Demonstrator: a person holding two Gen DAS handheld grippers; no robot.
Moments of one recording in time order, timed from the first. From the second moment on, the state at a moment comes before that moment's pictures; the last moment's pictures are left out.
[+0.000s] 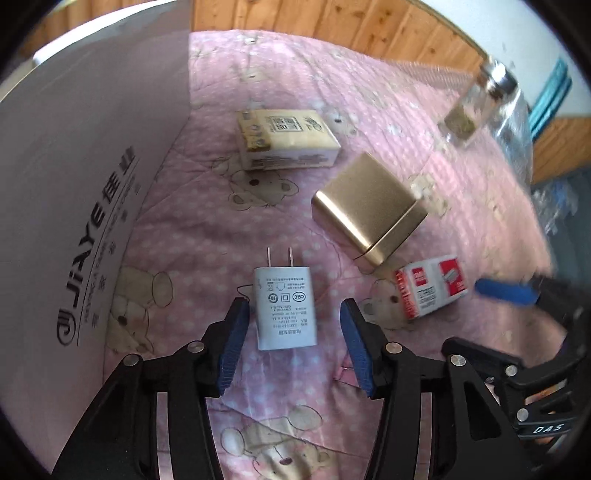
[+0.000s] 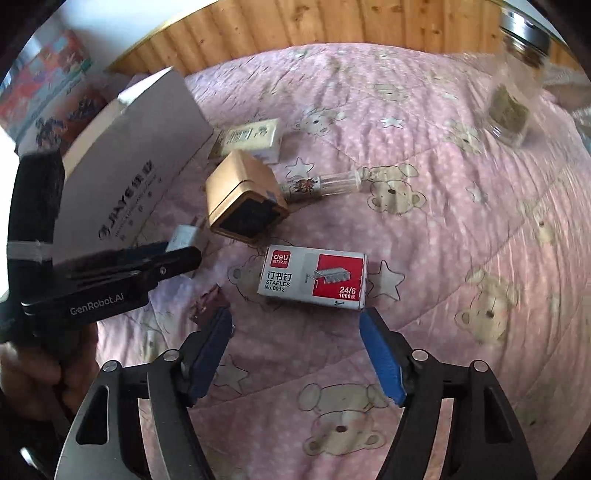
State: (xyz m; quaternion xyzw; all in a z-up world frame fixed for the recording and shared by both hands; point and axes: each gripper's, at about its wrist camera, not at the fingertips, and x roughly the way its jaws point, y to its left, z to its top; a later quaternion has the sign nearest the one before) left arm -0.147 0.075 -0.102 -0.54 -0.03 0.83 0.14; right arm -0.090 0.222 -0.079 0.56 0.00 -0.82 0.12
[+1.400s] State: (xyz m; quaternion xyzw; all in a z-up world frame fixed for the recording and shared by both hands) left arm -0.062 0.030 -0.054 -0.51 -0.08 0.84 0.15; right arm -0.037 0.190 -0.070 0.51 -0.01 -0.84 0.18
